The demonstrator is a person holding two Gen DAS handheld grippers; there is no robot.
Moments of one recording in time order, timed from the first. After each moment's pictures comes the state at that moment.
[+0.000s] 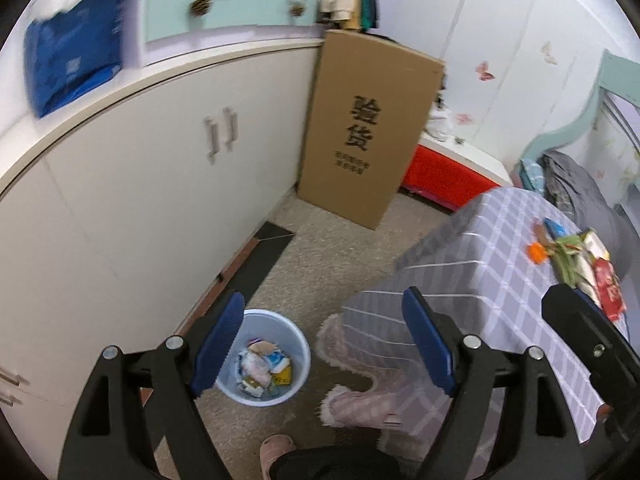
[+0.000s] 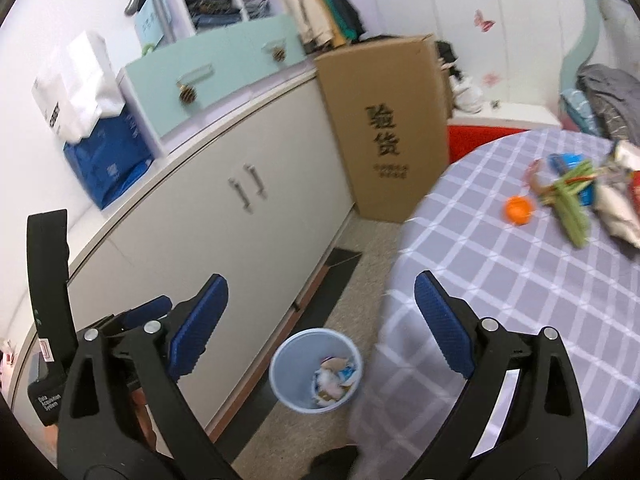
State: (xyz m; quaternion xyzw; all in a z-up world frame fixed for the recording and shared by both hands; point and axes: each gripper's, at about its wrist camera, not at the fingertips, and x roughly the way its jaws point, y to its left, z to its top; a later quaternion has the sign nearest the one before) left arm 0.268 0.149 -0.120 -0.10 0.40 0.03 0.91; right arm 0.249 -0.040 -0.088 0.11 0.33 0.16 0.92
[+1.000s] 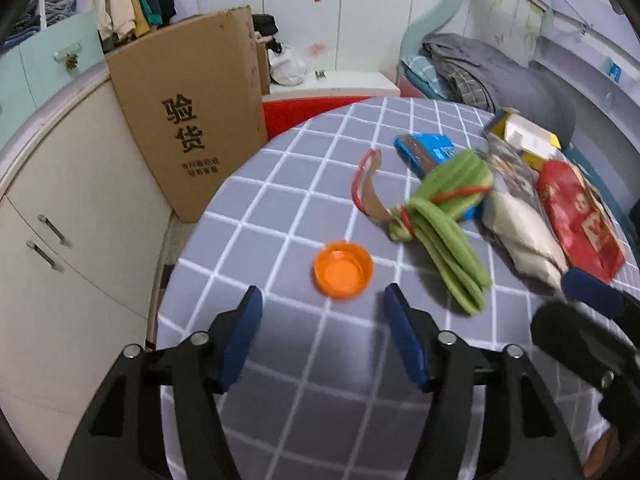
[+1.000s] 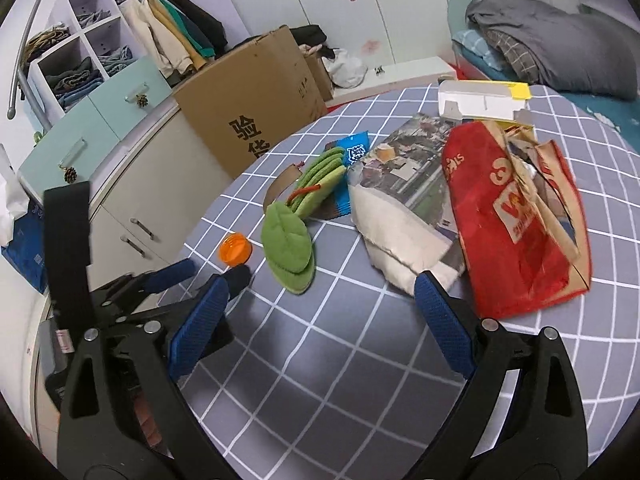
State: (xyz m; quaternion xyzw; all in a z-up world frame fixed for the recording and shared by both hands) left arm 0.394 -0.096 -0.151 0.08 0.44 -0.16 0.88; right arm 0.300 -0.246 -0.127 0.20 0.39 0.03 0.90
